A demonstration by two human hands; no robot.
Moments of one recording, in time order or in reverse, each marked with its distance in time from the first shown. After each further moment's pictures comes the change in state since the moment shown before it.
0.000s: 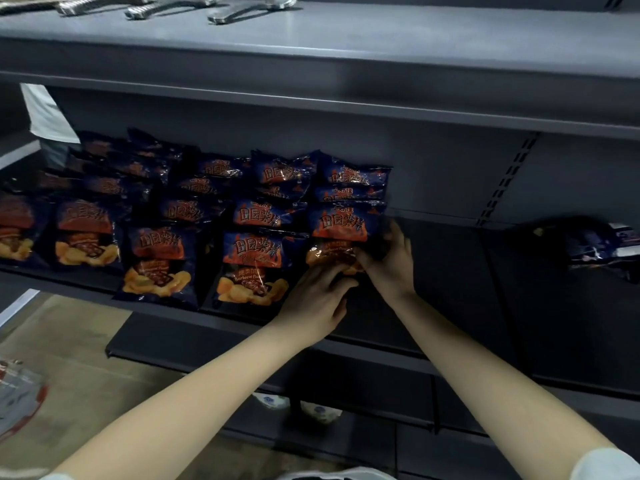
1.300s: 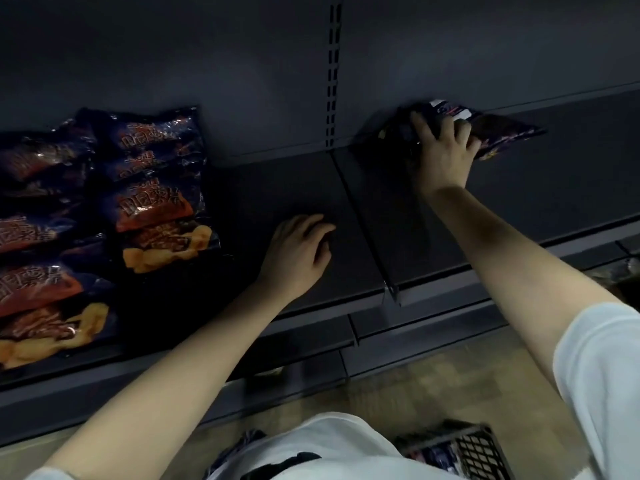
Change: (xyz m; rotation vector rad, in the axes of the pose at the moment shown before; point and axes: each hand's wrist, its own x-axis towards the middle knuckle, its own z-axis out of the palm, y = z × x) left_hand 0.097 0.118 0.093 -0.217 -0.138 0.144; right_hand 0.041 0.122 -0.258 -1.132 0.387 0.177
